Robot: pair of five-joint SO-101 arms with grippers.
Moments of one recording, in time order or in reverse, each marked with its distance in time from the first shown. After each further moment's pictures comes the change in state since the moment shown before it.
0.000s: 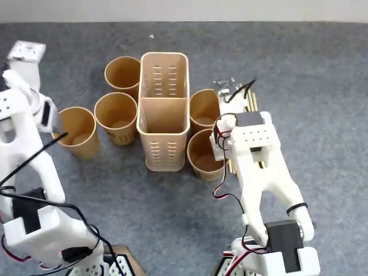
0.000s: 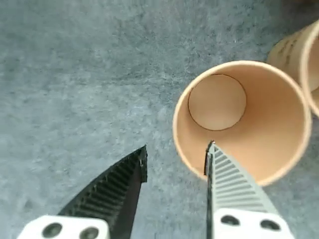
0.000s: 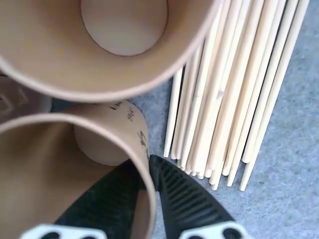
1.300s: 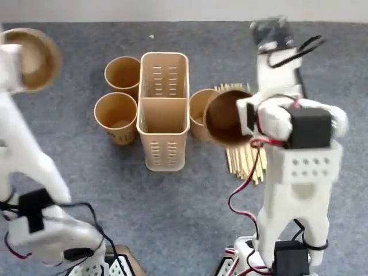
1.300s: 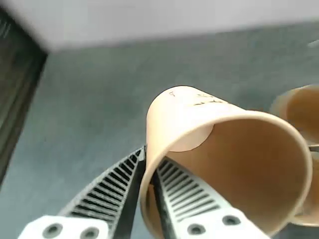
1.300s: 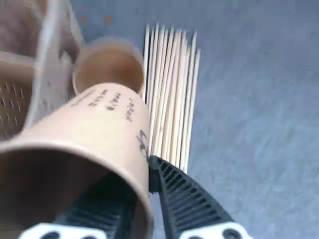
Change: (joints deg) left arm 5.8 -0.5 -49.7 11.3 8.1; right arm 5.5 -9.3 -50.5 33.9 3.3
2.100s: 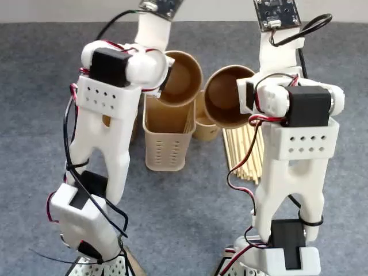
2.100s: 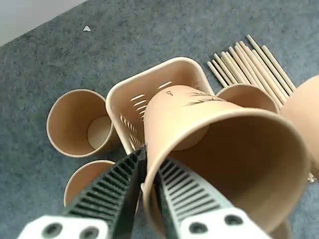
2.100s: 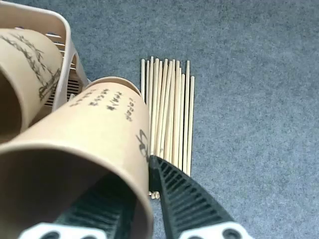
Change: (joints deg) left arm 38.8 11.3 3.4 0.0 13.2; right arm 0.2 10.5 -12.0 0.6 -2.7
